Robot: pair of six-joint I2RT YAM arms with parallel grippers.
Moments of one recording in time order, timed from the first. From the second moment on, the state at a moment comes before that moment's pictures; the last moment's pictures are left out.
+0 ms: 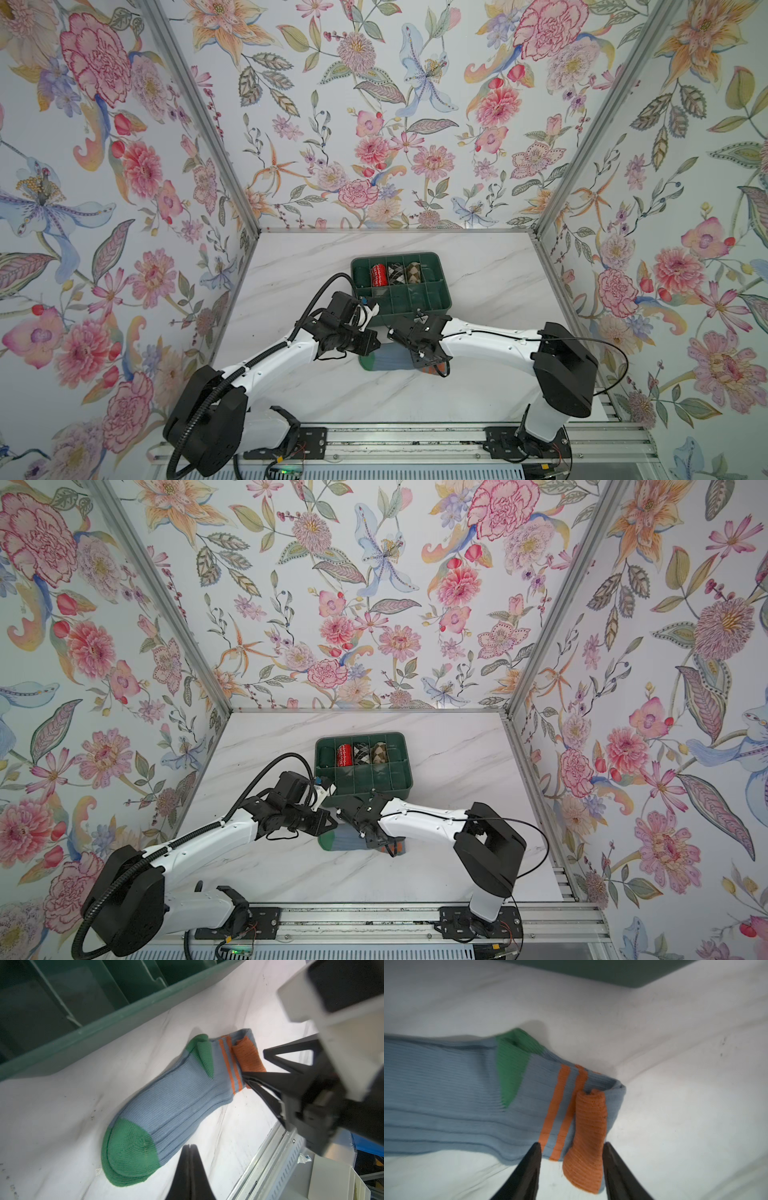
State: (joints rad) left arm -0.57 1.31 0.74 -0.43 0.45 -0.28; right arm 1.04 1.67 1.14 -0.91 0.33 0.80
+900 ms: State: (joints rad) left arm -1.07 1.80 1.28 -0.56 0.16 -0.44; right arm 0.44 1.18 0.74 -0.82 0.06 0.67
